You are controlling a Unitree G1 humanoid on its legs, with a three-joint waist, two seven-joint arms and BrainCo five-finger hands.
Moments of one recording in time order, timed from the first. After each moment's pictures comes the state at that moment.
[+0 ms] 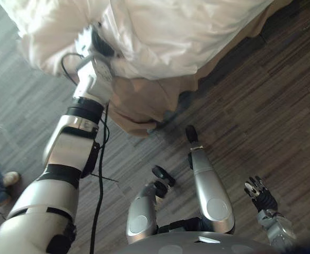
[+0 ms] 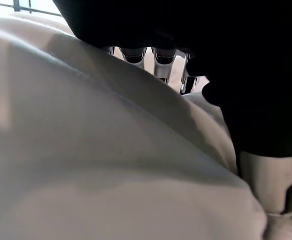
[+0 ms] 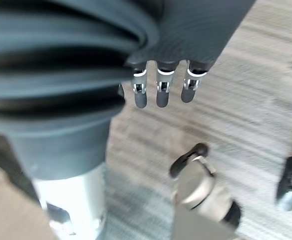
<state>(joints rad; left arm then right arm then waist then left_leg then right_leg) -1.16 0.52 -0.23 0.71 0.54 0.49 0.18 0.18 -0.22 -0.28 0.61 0.55 -0.13 0.39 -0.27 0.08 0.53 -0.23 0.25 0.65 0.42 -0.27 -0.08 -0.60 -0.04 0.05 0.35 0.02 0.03</state>
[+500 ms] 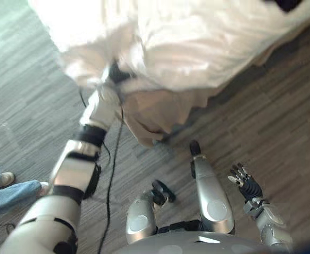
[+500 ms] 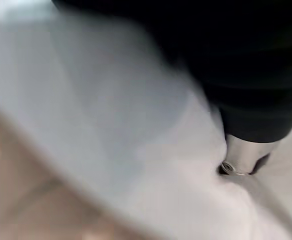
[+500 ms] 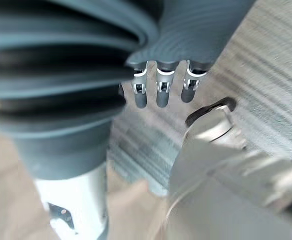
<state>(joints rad) -0.64 0.38 -0.22 0.56 0.21 0.17 0.04 0.21 -0.16 -0.21 0.60 0.38 -0.09 0.34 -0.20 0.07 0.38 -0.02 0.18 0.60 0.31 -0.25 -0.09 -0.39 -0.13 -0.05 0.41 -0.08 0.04</state>
